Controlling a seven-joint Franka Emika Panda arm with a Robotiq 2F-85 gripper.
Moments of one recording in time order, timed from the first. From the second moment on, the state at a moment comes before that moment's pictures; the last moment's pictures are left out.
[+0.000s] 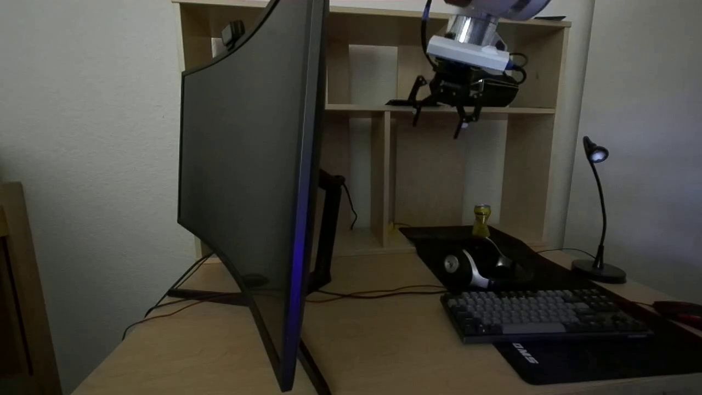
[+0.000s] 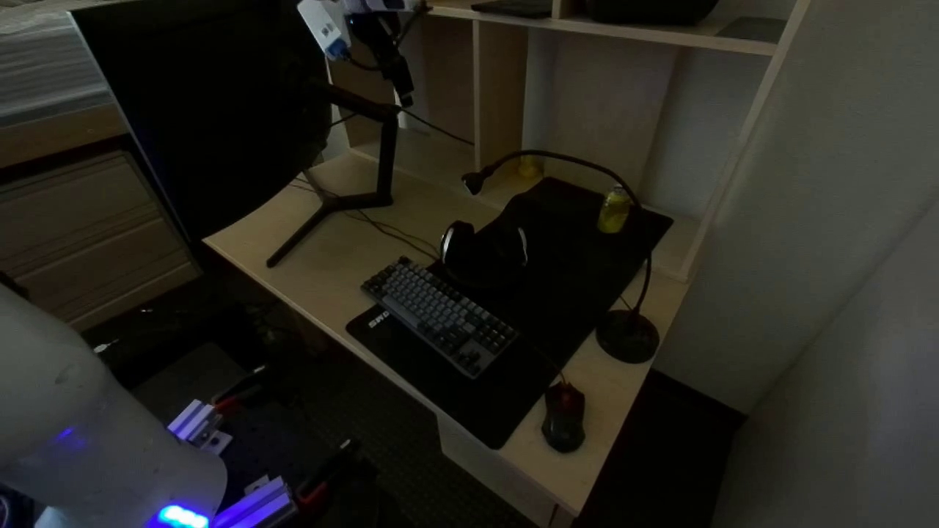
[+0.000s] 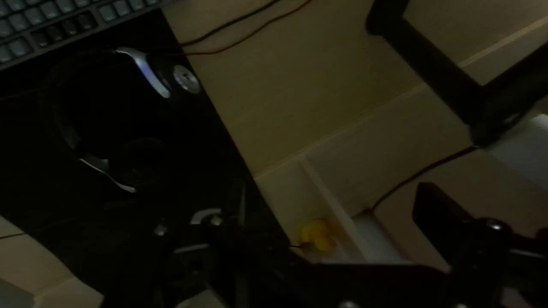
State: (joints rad) arm 0.17 -0.01 -0.03 -1.98 0.12 2.35 0.53
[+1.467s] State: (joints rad) arm 0.04 0.37 -0.14 -2.07 -0.21 2.36 1.05
